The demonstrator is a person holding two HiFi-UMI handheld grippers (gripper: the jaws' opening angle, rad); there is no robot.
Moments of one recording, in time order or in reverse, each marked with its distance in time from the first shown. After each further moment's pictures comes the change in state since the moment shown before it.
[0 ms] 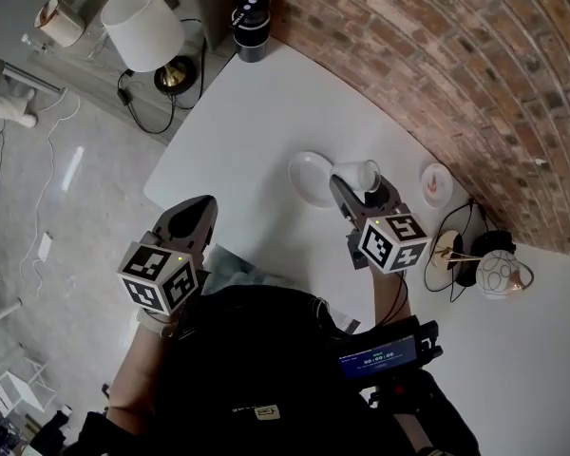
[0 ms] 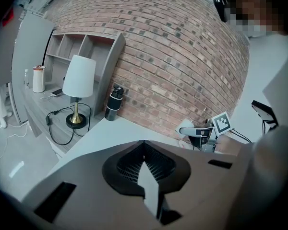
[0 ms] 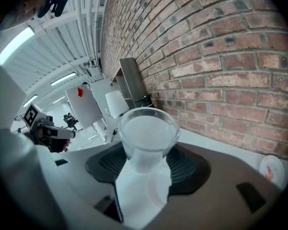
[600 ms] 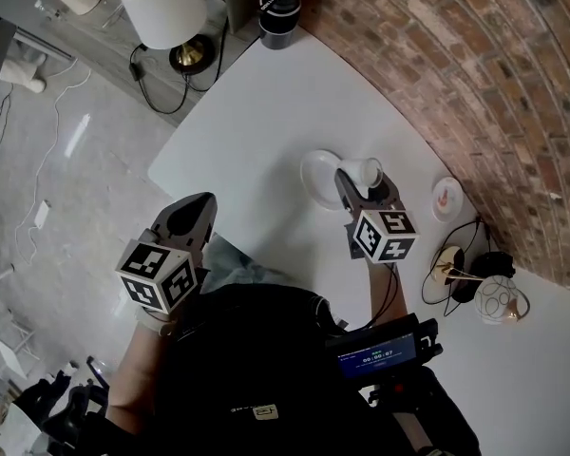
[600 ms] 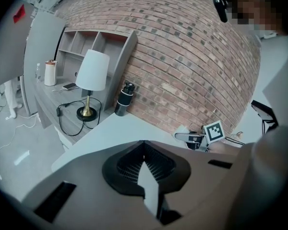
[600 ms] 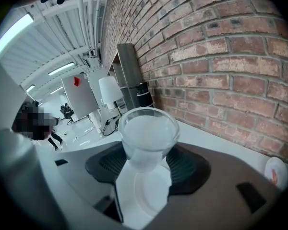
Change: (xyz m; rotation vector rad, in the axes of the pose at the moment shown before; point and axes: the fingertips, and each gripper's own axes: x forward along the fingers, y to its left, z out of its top) left arm -0.003 0.025 -0.018 -0.081 0.012 0.085; right arm 0.054 -0.026 -0.037 -0.062 0.066 -0.037
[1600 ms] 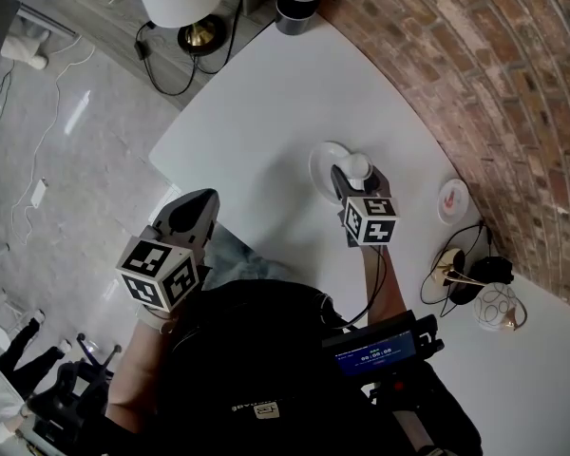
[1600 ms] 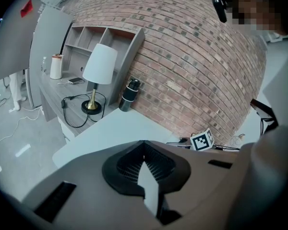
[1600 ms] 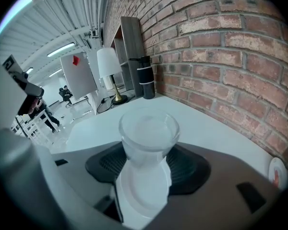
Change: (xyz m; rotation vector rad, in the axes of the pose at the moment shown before) left arm -0.001 0.012 -0.021 -0.059 0.017 0.023; right arm 0.052 -0.012 -0.069 -0.103 0.166 -0.037
